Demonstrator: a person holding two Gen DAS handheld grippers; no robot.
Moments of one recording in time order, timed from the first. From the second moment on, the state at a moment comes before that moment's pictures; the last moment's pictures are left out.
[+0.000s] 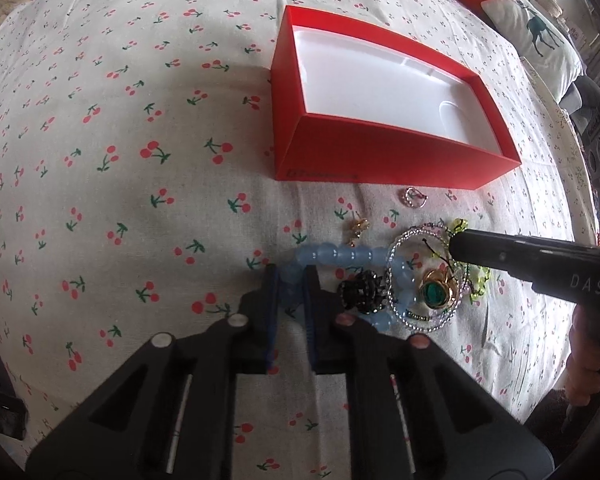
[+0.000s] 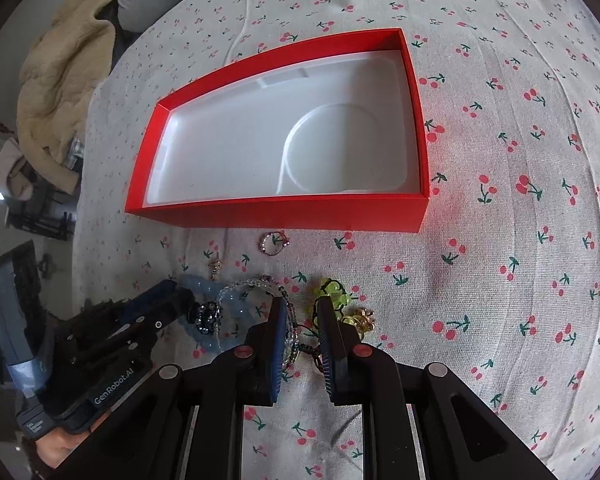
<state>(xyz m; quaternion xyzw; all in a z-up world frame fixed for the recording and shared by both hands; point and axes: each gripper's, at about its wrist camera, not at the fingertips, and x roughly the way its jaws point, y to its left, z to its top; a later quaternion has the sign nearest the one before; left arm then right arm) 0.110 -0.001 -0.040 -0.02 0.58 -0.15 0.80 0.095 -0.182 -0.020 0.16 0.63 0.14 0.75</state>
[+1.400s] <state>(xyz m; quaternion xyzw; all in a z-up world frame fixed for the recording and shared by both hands) 0.100 0.038 -0.028 -0.04 0.58 -0.12 0.81 0.080 -0.201 0.015 0.15 0.58 0.16 0.79</state>
